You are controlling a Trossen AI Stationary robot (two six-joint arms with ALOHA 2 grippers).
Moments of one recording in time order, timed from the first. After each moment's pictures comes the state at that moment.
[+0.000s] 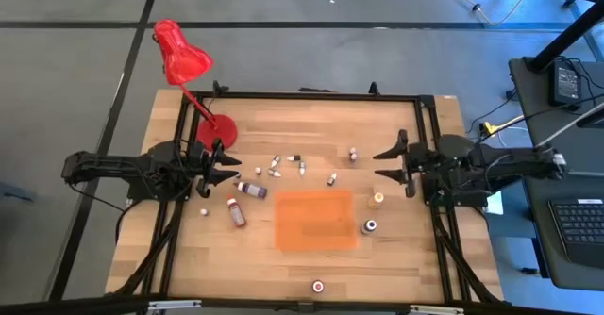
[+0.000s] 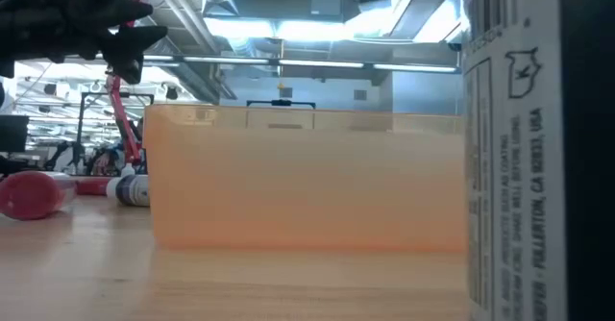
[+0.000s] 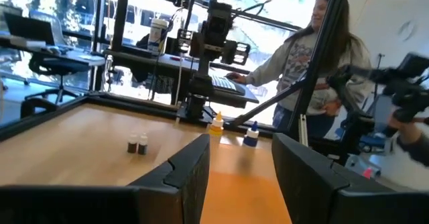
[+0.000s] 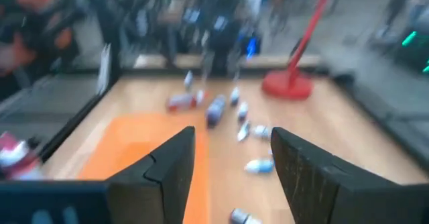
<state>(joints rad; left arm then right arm) 0.05 0.17 0.01 0.31 0.09 -0.25 0.05 0.51 0.46 -0.16 0.01 0.02</state>
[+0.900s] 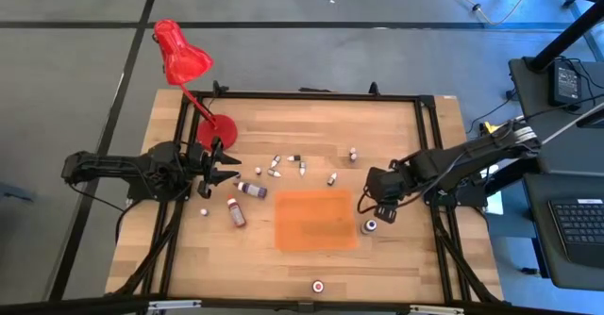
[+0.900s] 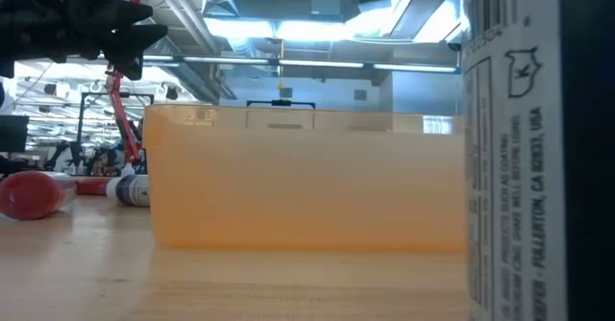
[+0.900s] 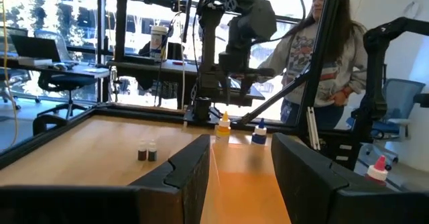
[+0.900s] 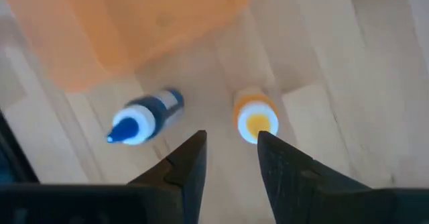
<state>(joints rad) 0.05 0.17 0.01 0.31 0.09 -0.16 0.31 1.31 1.07 -1.13 0.02 0.71</state>
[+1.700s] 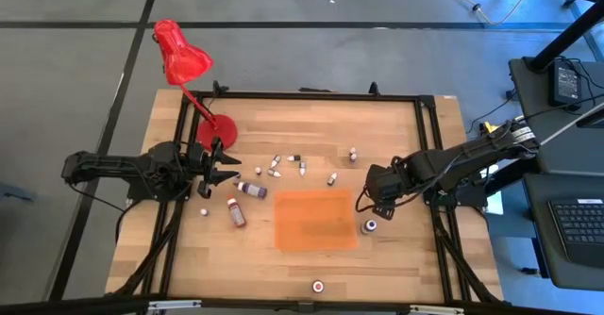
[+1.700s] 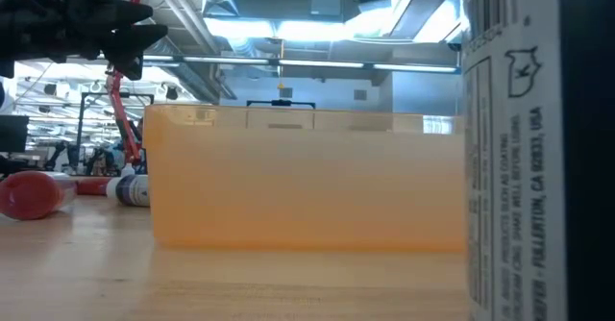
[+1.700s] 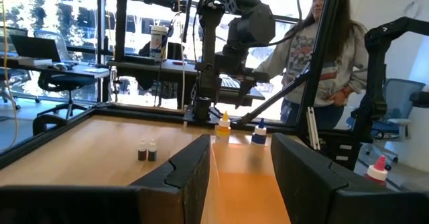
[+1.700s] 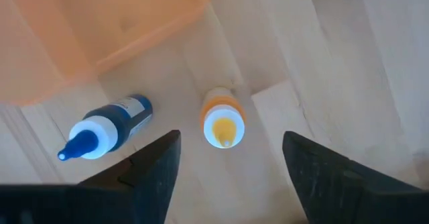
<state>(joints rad) 0.05 0.17 0.01 0.31 0.09 -0.16 0.31 1.32 1.07 -1.16 0.10 0.75</state>
